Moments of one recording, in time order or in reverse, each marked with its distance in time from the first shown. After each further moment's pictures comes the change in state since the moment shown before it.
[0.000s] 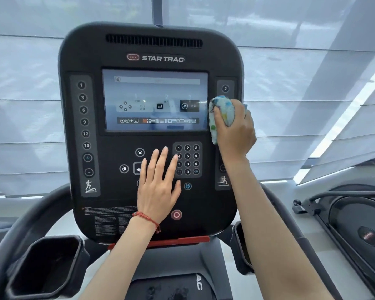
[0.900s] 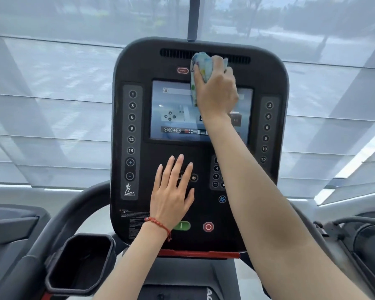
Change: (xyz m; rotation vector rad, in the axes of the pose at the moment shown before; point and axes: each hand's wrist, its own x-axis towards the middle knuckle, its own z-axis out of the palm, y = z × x) left_hand -0.008 -0.048 -0.013 0.010 -0.028 -0.032; right_hand 0.042 -0.147 0.072 -0.024 -0.166 -0.107
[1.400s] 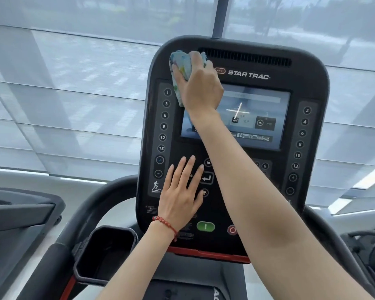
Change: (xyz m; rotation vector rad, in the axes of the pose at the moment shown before) left_hand -0.015 -0.037 -0.010 -0.012 -0.016 0.000; right_hand -0.027 -0.082 0.033 0.033 -0.168 -0.188
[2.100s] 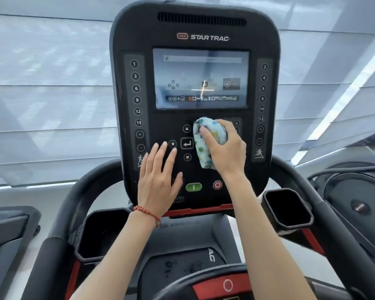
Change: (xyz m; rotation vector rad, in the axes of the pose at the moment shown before) left_hand -0.036 -0.003 -0.039 -0.200 -0.041 -0.011; right_hand -0.187 0.075 -0.076 0.327 -0.058 0.542
